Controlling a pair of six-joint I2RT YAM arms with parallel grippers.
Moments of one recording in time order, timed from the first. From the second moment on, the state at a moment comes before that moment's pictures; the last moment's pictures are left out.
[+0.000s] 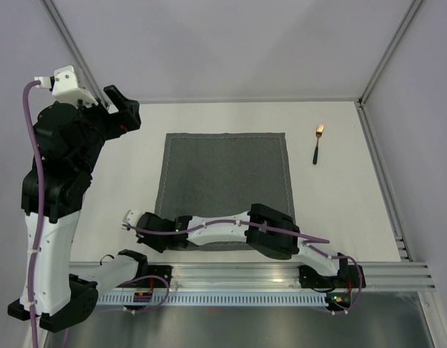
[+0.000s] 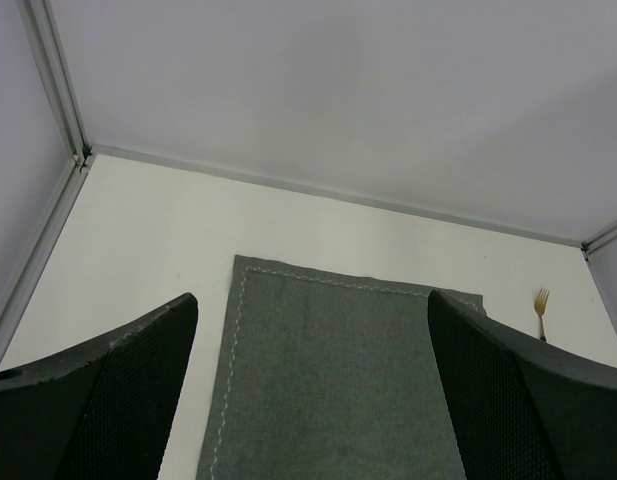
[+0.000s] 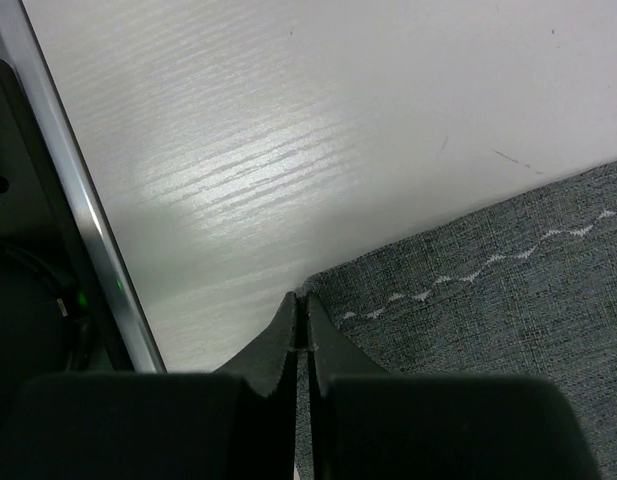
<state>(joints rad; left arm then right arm) -0.29 1.06 1.79 -0.84 -0.28 -0.31 1.39 2.36 1.81 -0.23 0.12 0.13</state>
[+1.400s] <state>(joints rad) -0.29 1.08 1.64 -0.69 -0.22 -0.31 0.78 1.95 1.68 -0.36 0.01 -0.02</state>
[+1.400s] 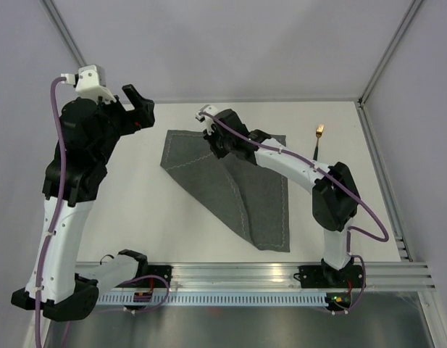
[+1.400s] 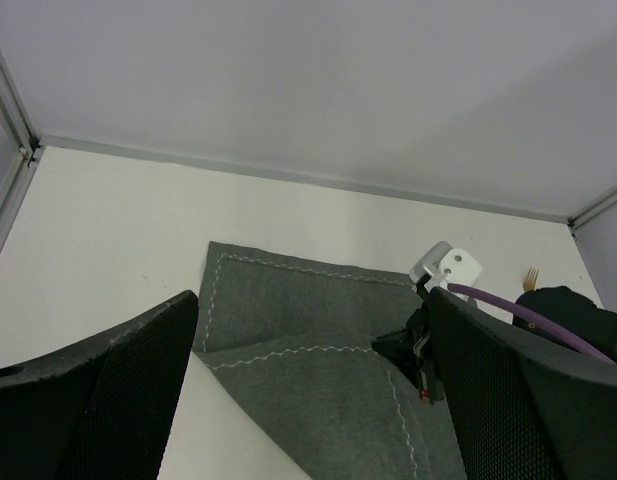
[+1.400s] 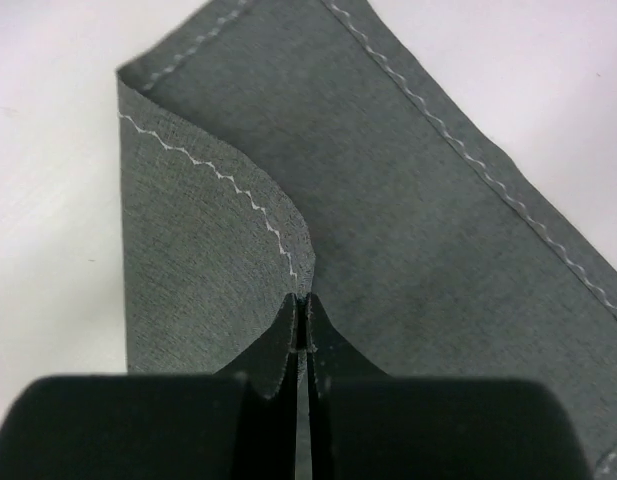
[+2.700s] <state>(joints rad) -0.29 1.18 1.53 -0.57 -0.15 -0.33 0.36 1.94 1.53 -0.24 0.00 -0.06</state>
